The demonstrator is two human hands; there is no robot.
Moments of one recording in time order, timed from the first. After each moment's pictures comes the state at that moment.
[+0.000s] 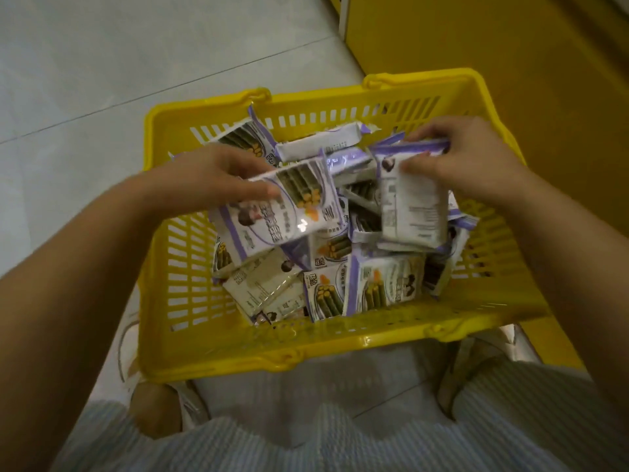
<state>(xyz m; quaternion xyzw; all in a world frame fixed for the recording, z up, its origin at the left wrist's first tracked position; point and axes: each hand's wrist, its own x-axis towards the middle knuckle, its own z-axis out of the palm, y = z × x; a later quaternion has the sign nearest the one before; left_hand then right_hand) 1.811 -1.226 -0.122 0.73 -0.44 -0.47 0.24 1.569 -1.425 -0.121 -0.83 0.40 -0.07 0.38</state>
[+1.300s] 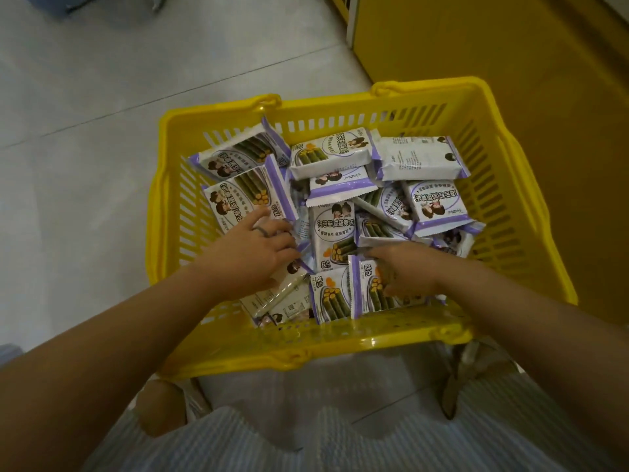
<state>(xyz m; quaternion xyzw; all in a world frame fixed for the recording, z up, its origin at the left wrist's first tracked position) 1.767 -1.187 -0.204 0.61 -0.76 -0.07 -0.21 1.552 -1.367 -0.219 -0.90 0.18 0.32 0.23</state>
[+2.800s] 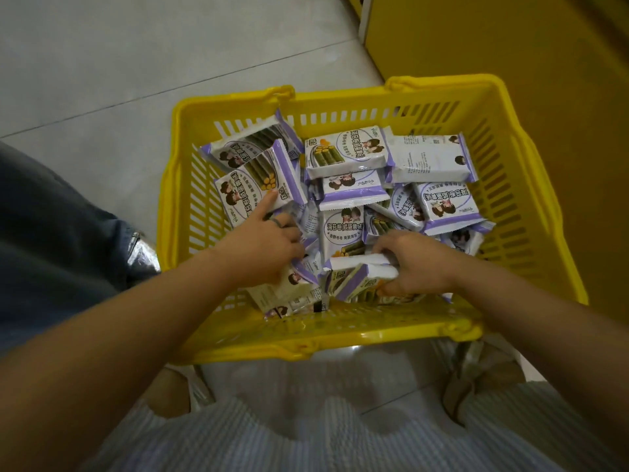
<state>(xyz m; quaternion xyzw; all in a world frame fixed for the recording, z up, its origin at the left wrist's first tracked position) 1.755 -1.196 -0.195 0.62 -0.73 -0.11 -0.26 1.550 -1.364 -0.211 -0.91 0.19 0.22 0.30</state>
